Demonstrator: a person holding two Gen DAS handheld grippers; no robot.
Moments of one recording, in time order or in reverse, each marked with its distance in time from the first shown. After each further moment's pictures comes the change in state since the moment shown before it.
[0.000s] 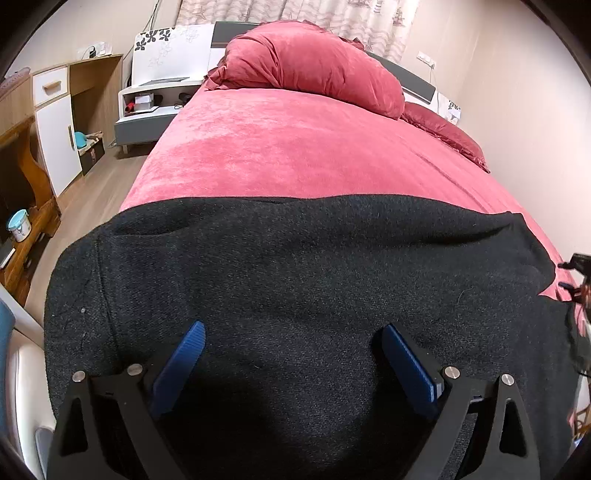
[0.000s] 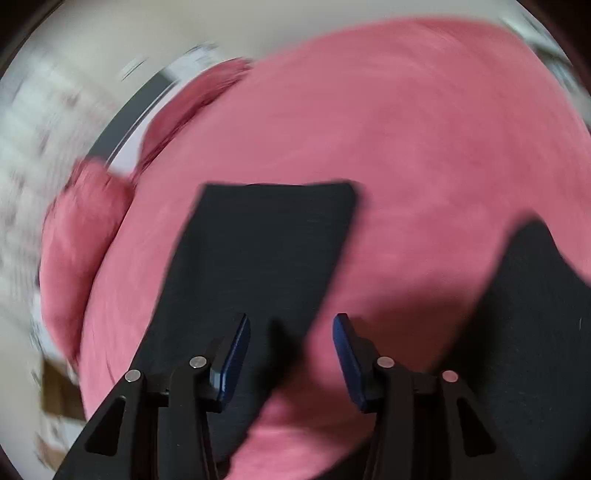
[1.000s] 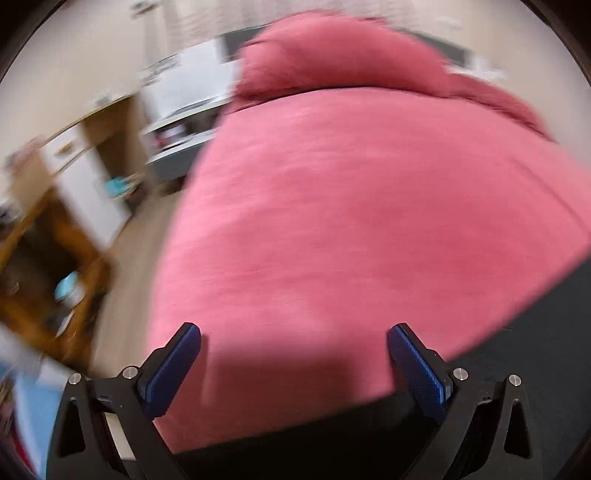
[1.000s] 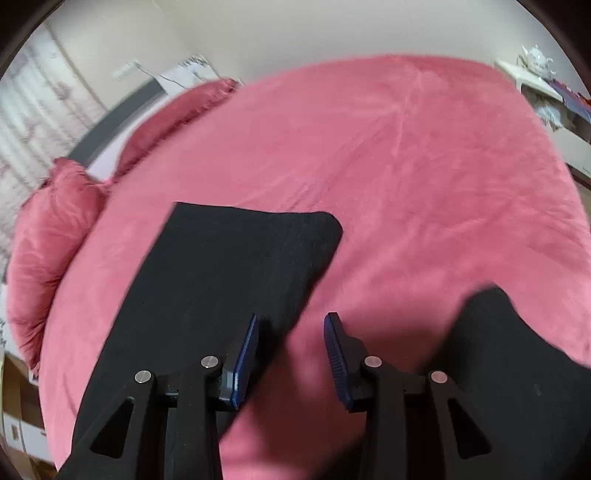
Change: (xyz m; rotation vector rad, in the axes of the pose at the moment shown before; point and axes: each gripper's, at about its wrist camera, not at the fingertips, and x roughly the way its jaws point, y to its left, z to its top) left arm 0.090 0.026 0.118 0.097 0.023 0.354; right arm 0.000 0.026 0.017 -0.167 -0.120 -0.137
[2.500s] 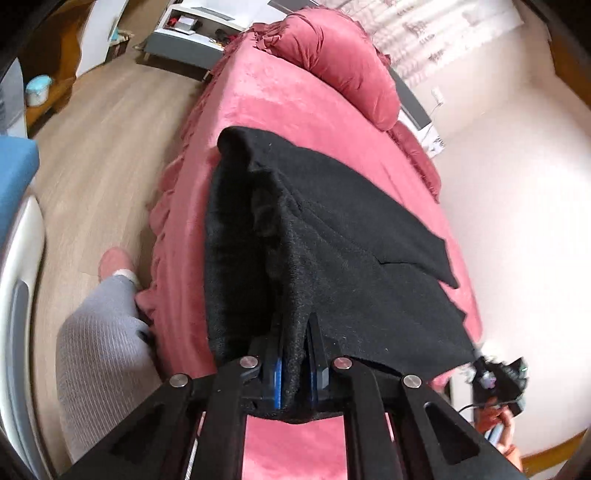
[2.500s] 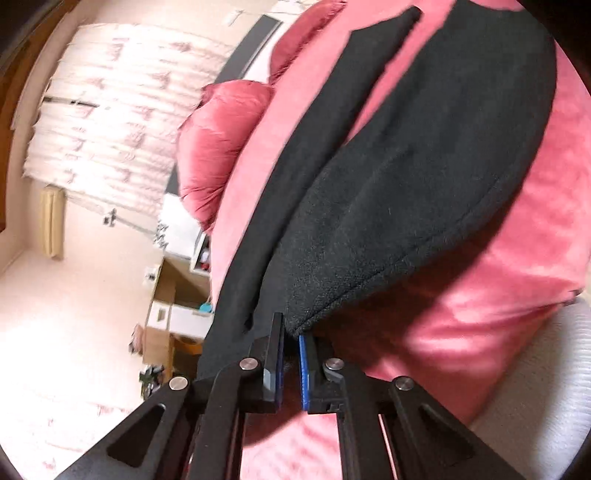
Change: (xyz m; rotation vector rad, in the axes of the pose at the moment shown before) left arm -0.248 0.141 -0.231 -0.415 0.195 -0.677; right arm -0.227 0.019 -0.320 0.023 0.350 0.683
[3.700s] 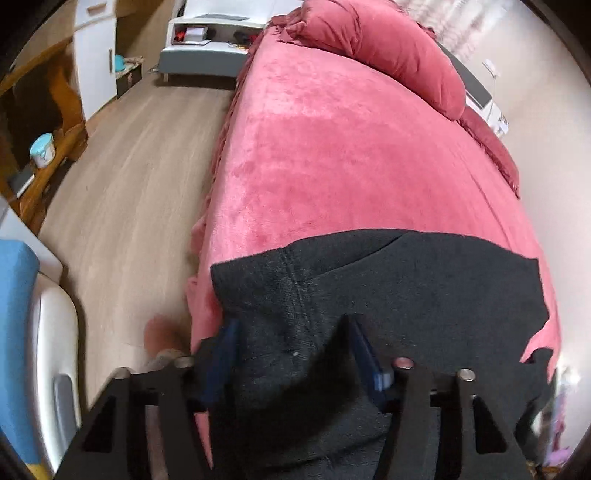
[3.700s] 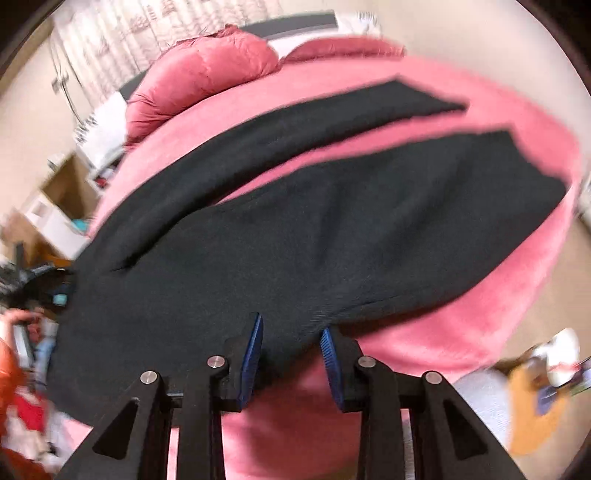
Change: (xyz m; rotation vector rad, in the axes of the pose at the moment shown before) left arm 0.141 0.006 0.163 0.106 0.007 0.354; right arm 0.070 0.052 -0.031 -0.518 -0.024 -0.605
